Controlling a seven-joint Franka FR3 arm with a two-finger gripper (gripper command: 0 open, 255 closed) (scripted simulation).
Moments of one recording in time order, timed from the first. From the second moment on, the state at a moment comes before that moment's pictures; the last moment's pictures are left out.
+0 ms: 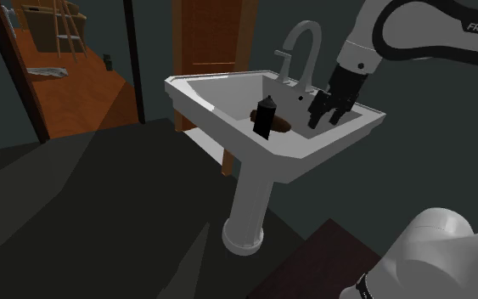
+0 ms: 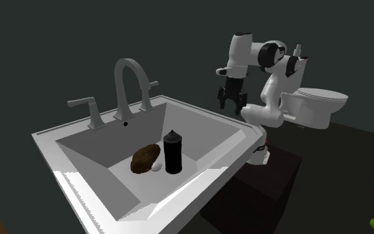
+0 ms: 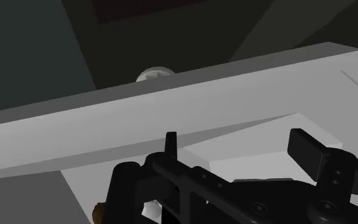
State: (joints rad) arm 0.02 -0.74 -0.07 -2.29 -0.05 1.67 0.14
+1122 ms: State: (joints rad) arm -0.15 -0.24 0.13 -2.03 -0.19 2.00 0.83
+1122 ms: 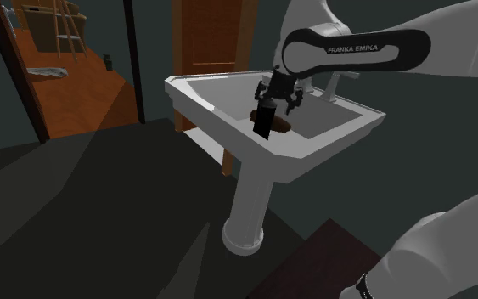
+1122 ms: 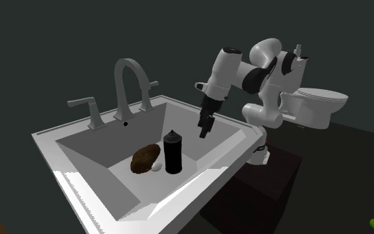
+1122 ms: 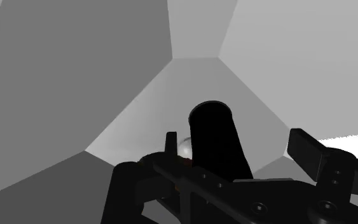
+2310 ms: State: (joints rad) arm -0.20 0.03 0.15 -1.86 -0.36 2.08 1.19
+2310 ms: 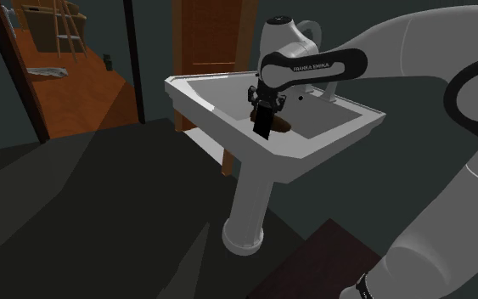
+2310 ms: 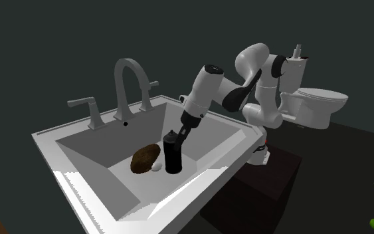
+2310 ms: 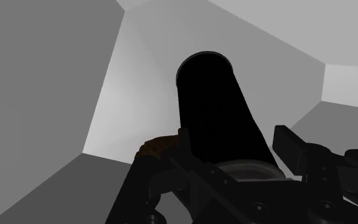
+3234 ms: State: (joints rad) arm -0.20 0.02 0.15 -1.81 -0.35 2.02 1.17
